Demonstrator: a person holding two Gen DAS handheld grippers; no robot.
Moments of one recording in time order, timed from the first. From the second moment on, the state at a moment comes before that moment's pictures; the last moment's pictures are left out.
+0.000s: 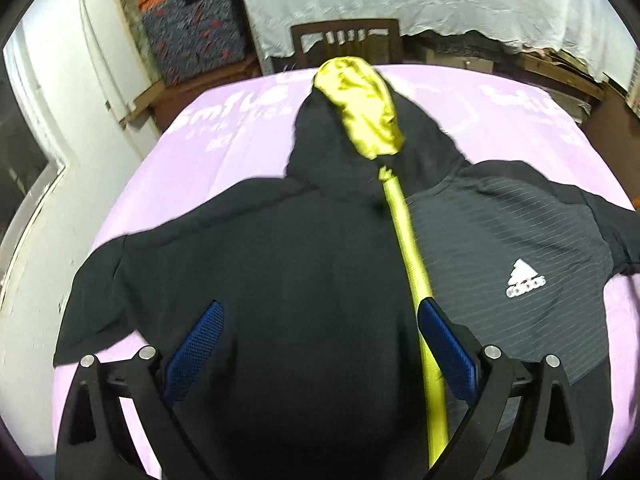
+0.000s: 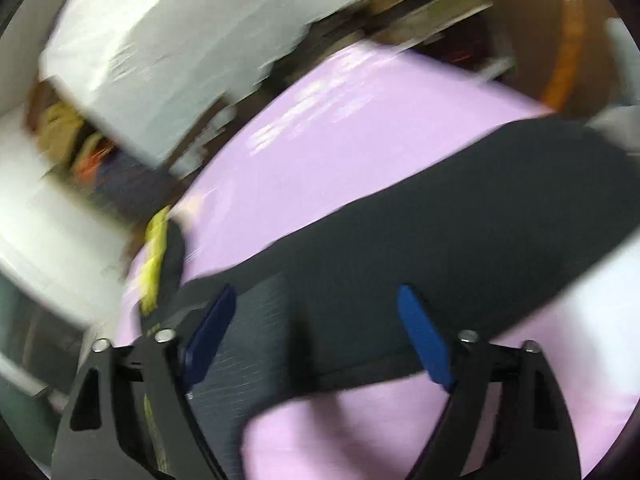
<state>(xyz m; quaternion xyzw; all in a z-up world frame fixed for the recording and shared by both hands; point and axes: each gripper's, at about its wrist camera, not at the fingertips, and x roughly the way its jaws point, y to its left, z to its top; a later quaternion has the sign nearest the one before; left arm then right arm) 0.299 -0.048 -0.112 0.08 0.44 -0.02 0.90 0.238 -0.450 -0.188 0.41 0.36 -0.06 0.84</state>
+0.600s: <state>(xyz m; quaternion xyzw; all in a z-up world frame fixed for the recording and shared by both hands) 0.316 -0.035 -0.151 0.02 0.47 -0.05 0.88 0.157 -0.528 -0.196 0.50 0.28 -0.24 0.78</state>
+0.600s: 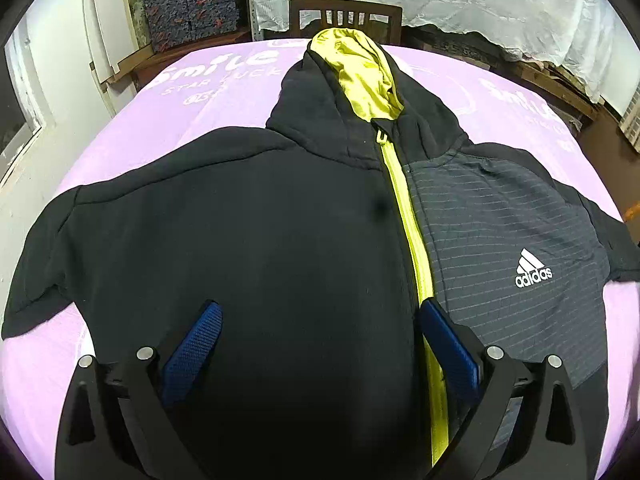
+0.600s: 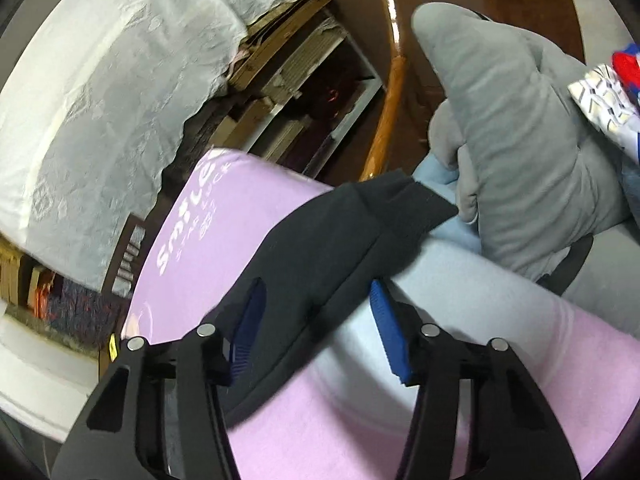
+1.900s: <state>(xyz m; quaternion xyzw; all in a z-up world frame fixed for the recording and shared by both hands) 0.318 -0.008 -0.127 0.05 0.45 -0.02 0.89 0.201 -0.558 -0.164 0.49 0.23 -0.16 0.83</state>
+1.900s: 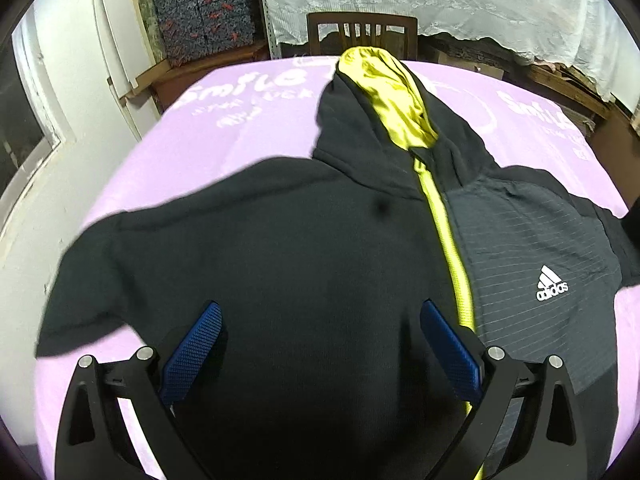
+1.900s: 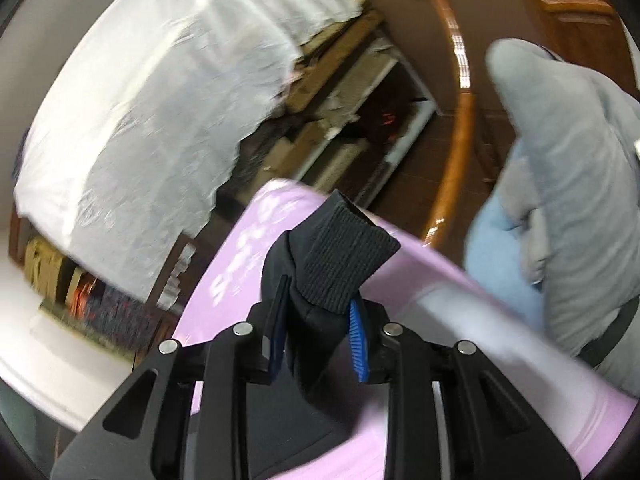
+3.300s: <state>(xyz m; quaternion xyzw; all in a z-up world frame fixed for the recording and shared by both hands) 0.288 -0.019 -0.108 0.00 0.44 -0.15 0.89 0.203 -0.258 -0.093 0.32 0.43 0.11 0.84</state>
